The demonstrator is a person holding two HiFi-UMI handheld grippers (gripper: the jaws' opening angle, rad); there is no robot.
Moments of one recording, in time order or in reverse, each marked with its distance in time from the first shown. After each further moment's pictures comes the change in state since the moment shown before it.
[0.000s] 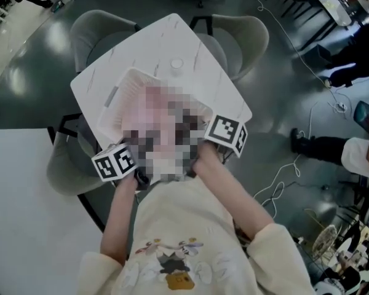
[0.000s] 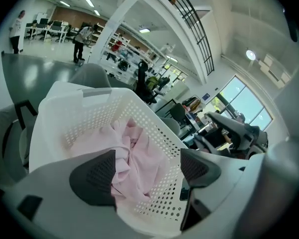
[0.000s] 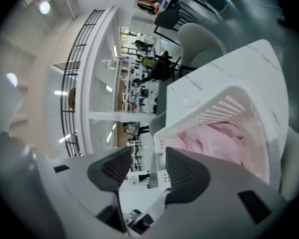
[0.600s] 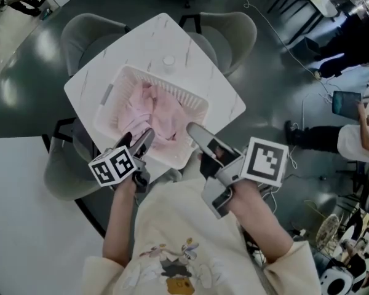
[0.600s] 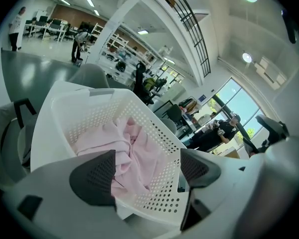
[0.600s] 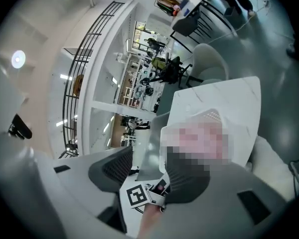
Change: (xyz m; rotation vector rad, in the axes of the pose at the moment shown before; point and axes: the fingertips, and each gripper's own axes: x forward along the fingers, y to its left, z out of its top) left arm -0.023 0.000 -0.016 -0.003 -0.015 -0.040; right arm -0.118 0.085 -0.038 -0.112 0.003 0.018
